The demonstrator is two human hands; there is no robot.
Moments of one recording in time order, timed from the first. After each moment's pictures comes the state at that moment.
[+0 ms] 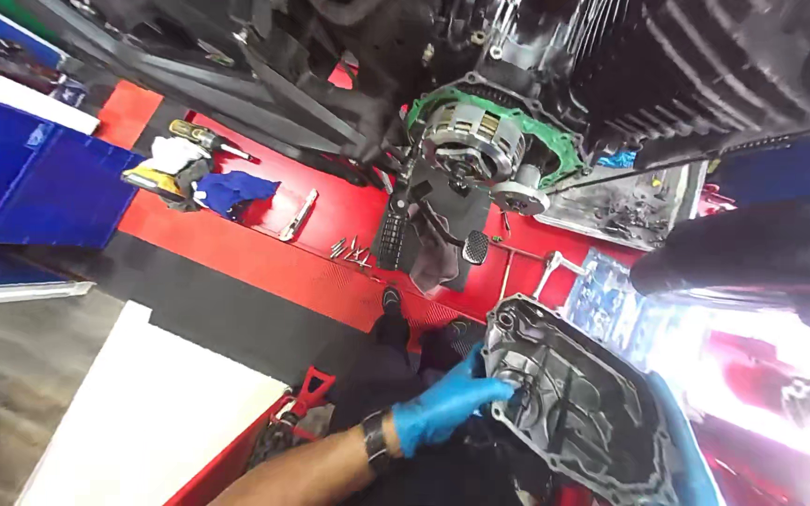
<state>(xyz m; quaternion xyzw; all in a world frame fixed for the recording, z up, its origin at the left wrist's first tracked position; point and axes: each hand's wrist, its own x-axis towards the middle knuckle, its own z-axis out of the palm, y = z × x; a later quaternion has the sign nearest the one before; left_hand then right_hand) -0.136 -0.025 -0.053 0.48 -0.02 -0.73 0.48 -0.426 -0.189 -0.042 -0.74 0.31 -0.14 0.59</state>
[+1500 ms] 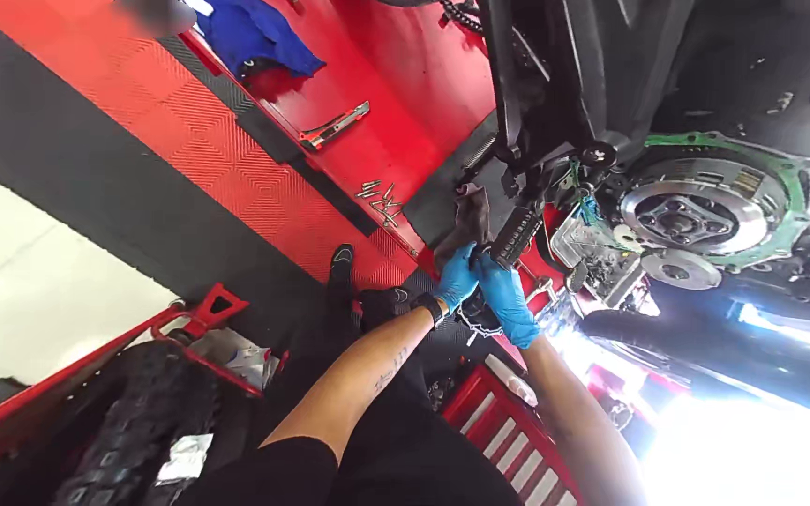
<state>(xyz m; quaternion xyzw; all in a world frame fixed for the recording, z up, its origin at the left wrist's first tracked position) -0.051 -0.067 -0.272 0.72 -0.11 -0.41 0.55 -0.090 -0.150 -0.196 -0.95 0.23 0.17 0.07</state>
